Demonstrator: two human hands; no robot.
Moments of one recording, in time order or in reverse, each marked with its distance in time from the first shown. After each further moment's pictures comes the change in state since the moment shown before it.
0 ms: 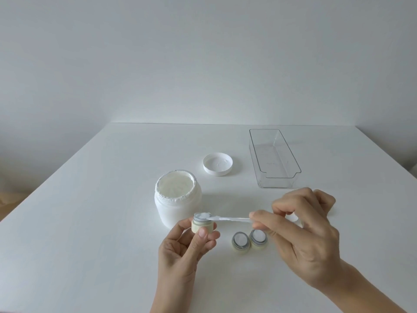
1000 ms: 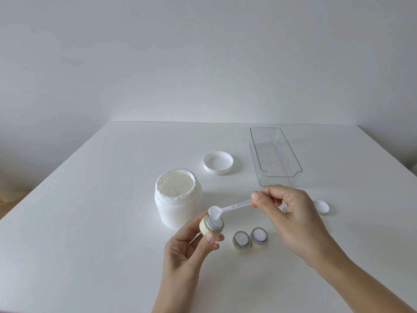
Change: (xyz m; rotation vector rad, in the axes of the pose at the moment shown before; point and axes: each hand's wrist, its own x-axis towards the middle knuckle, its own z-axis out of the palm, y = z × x) left_hand -0.003 -0.002 -0.001 0.177 -0.081 0.034; right_hand 0.015 0.001 0.010 0.481 -0.350 0.913
